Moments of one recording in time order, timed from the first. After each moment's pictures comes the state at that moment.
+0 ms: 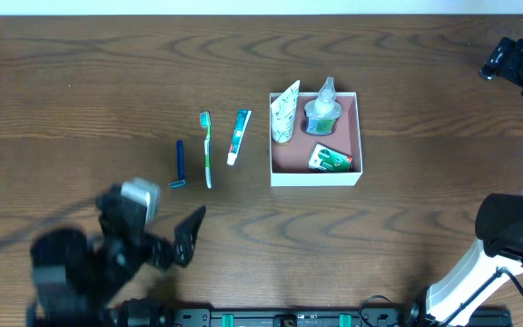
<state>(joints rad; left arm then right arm) 0.03 0.53 0.93 -0.94 0.52 0.08 -0.31 2.01 2.36 -1.63 0.08 0.31</state>
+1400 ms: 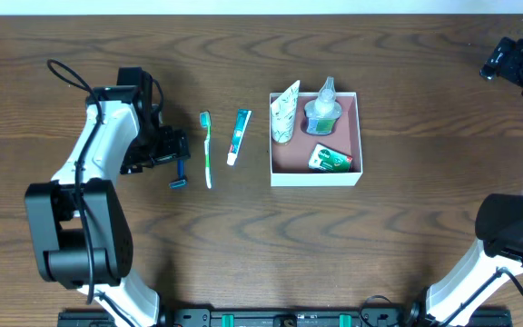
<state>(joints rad) 0.03 1.86 1.33 -1.05 0.05 -0.22 -0.31 2.01 2.36 -1.63 0.08 0.31</state>
